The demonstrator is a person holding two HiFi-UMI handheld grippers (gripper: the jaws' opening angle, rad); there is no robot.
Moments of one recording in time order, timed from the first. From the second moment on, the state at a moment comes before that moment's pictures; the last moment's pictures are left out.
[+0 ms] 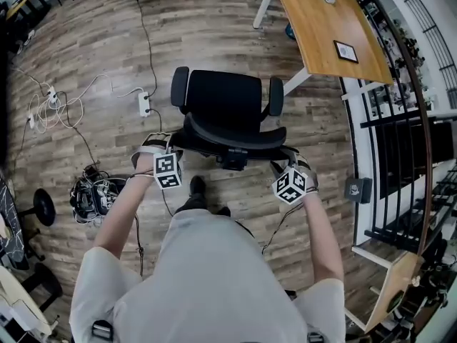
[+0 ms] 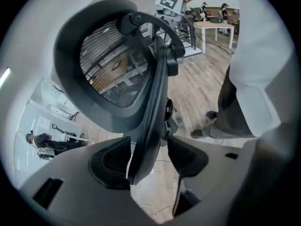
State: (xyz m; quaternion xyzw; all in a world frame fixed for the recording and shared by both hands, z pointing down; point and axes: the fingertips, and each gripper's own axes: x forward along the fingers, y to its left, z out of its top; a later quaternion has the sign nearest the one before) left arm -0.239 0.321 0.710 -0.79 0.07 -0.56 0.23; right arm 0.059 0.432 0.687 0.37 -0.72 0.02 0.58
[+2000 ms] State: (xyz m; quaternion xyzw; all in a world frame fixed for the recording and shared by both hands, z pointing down) left arm -0.225 0.162 0.749 -0.75 0.04 -0.59 0.30; right arm 0.087 0.289 0.752 0.27 -0.62 -0.09 0.73
